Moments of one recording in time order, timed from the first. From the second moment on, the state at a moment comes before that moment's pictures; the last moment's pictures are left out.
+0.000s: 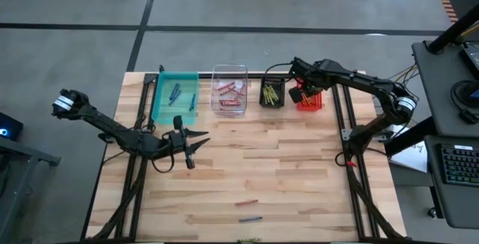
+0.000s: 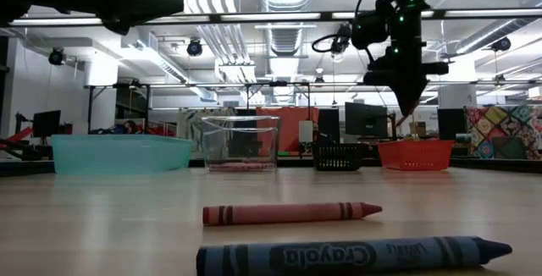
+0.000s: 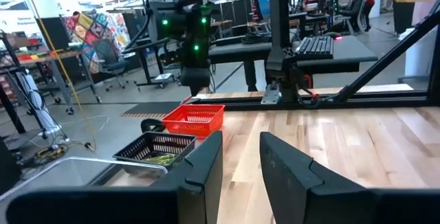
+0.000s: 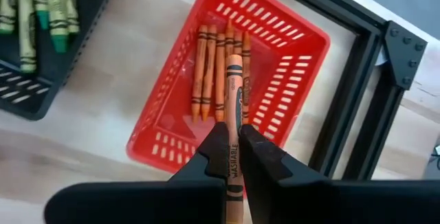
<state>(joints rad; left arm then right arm) -0.44 0.99 0.31 0.71 -0.76 0.15 -0.67 1.50 1.18 -1.10 0.30 0.48</state>
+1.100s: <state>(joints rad) -0.44 1.00 0.31 0.69 -0.76 0.08 -0.74 1.50 1.00 -0.72 0.29 0.40</state>
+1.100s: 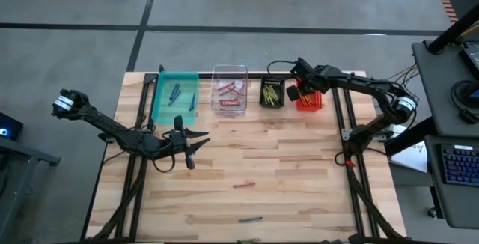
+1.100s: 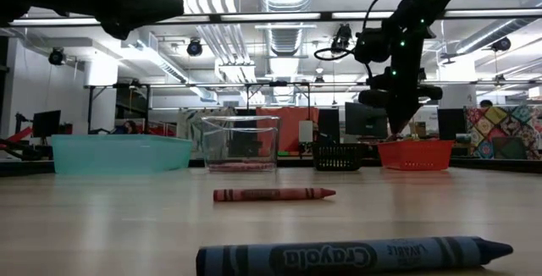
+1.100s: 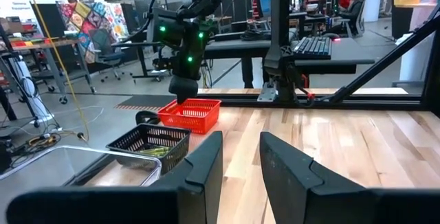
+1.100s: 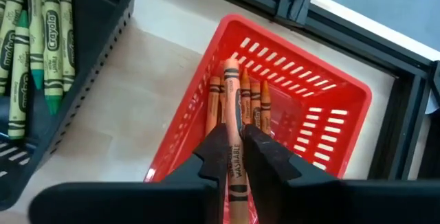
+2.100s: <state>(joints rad) -0.44 1.00 0.31 0.63 -0.76 -0.02 -0.05 1.24 0.98 -0.69 0.17 0.48</state>
